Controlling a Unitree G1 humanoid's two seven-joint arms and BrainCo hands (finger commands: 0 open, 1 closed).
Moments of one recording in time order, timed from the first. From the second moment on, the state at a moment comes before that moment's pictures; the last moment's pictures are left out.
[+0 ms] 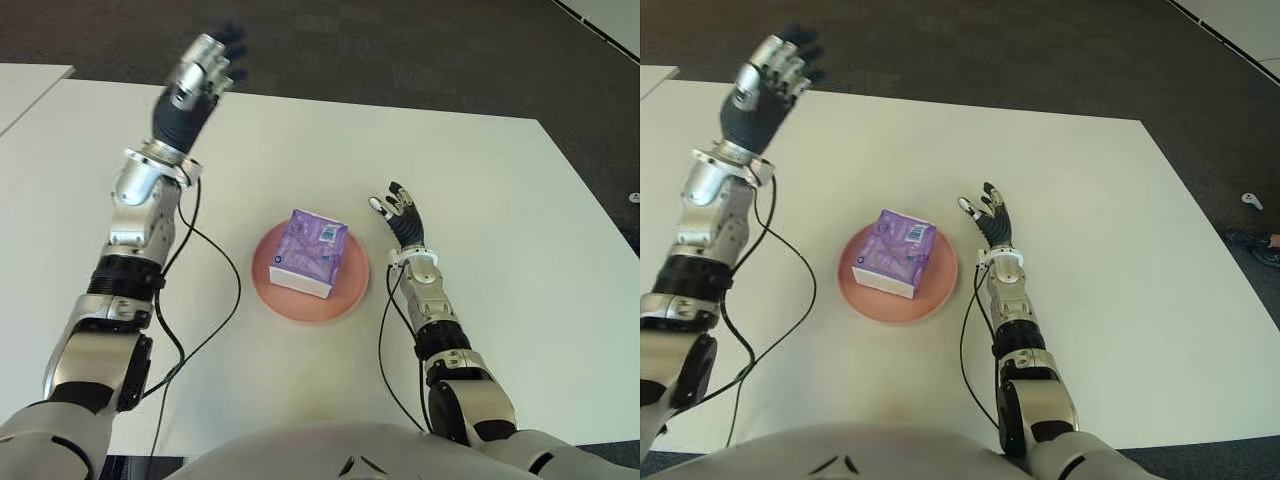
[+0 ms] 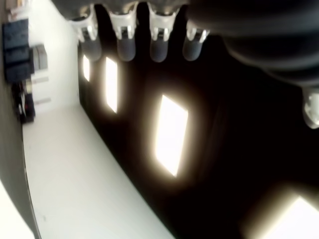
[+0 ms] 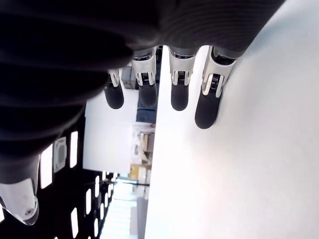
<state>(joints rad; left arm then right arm) -0.58 0.37 0.07 0.44 -0.47 -0.39 -0.38 -0.37 -0.09 -0.07 0.66 -0.04 -0.19 -0.06</state>
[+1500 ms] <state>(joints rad) -0.43 0.18 0.01 1.02 0.13 -0.60 0.15 -0.36 -0.09 -0.06 0.63 -0.04 -0.18 -0.06</state>
